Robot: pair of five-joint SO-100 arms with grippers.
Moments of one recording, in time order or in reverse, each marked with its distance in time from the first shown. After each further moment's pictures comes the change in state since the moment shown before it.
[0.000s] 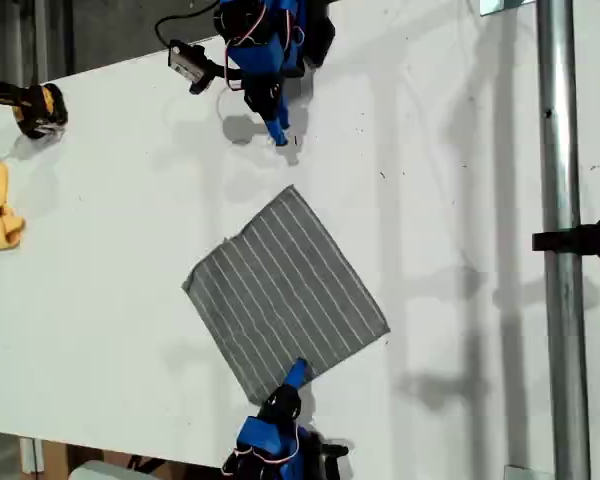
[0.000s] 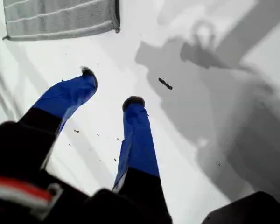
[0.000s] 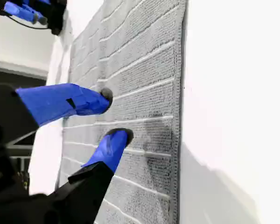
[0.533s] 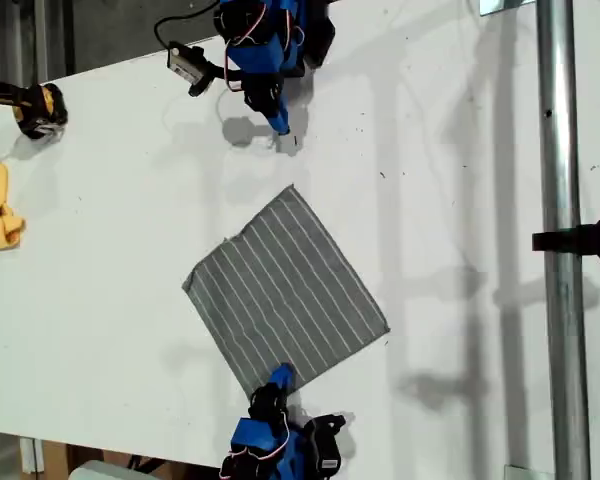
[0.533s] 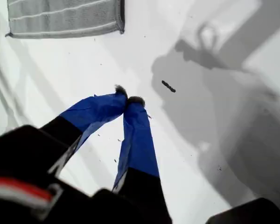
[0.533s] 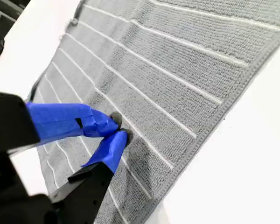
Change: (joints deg) arm 0 -8.1 0.0 0.0 0.4 -29.5; arm 1 -0.1 0.1 -0.1 -1.6 -1.2
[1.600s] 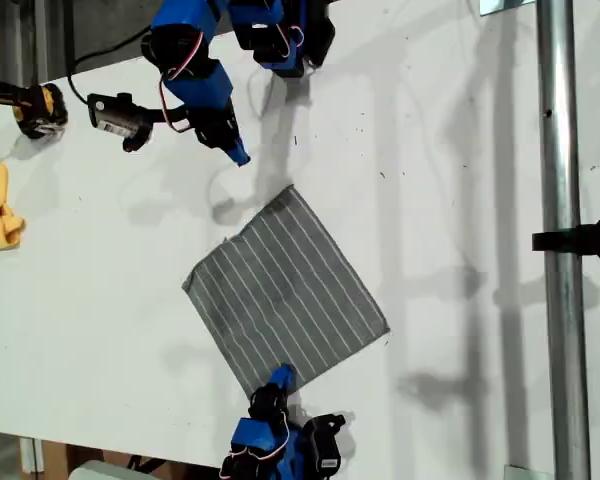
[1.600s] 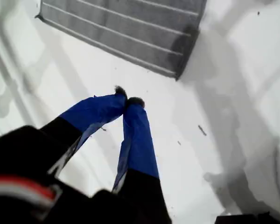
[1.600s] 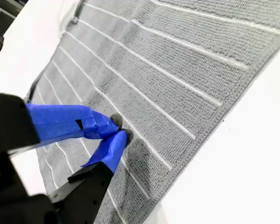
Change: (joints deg) arm 0 0.1 0.0 0.0 0.0 -1.1; arm 1 2.8 -69.0 -74.4 9.1 -26.5
